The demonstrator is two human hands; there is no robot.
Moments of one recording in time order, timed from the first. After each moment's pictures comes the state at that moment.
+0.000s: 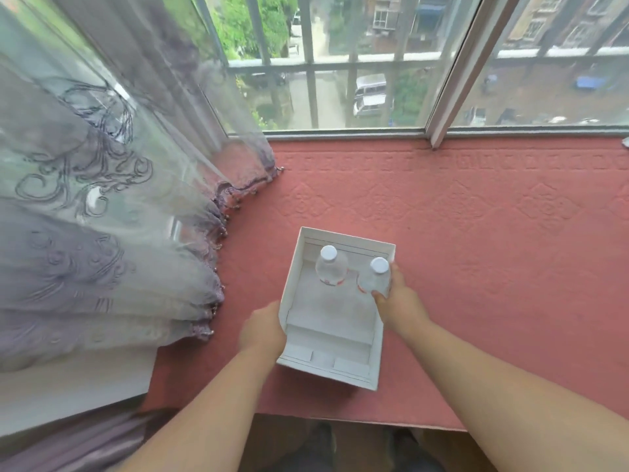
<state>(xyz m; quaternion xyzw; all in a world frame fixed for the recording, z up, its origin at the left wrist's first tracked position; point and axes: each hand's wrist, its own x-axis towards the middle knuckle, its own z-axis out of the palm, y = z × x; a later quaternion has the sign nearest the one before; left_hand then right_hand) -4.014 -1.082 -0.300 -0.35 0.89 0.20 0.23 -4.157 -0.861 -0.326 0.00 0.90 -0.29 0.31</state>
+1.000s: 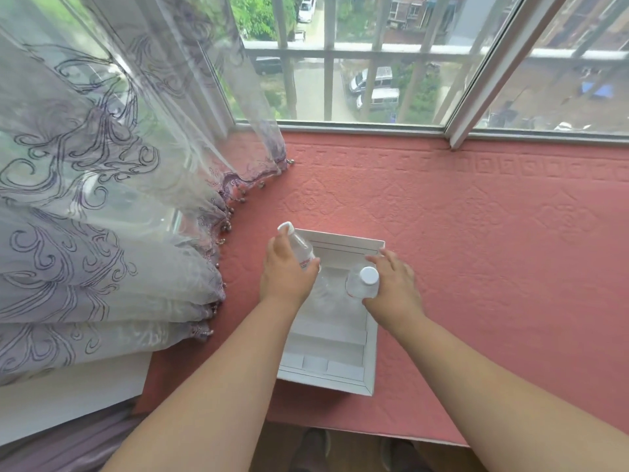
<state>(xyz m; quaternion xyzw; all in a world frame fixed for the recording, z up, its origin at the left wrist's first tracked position) -4.101 -1.106 -0.305 -0.36 0.86 0.36 -0.01 -4.170 -0.908 -0.324 -0.14 0.94 -0.22 0.24</state>
